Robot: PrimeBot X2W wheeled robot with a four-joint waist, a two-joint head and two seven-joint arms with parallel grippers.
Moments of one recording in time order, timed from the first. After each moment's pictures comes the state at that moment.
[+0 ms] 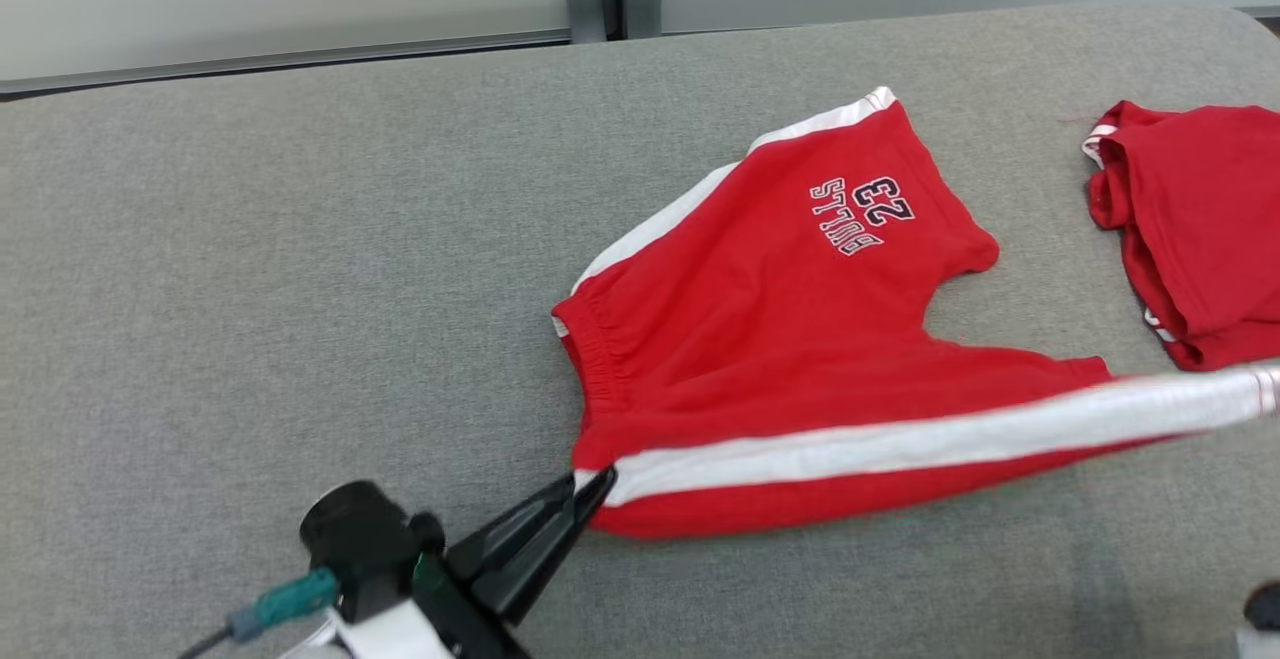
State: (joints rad) left arm -0.27 0.60 -0.88 -0.16 -0.73 -0.07 -0.26; right arm 0.27 -0.33 -0.09 -0.33 0.57 0.13 -0.18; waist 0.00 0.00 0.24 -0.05
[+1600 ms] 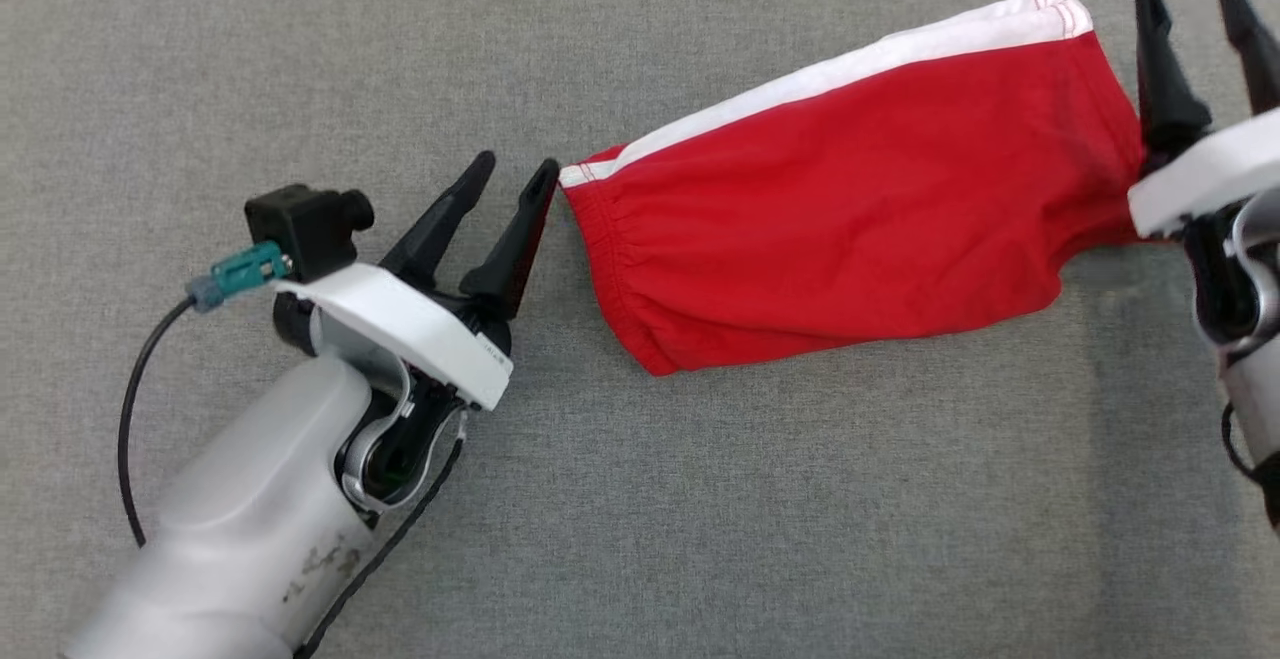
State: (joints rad) left arm -0.73 0.33 -0.83 0.42 -1.15 -0.08 -0.25; right arm -0.85 -0.38 0.32 0.73 0.61 0.13 -0.15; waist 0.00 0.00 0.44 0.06
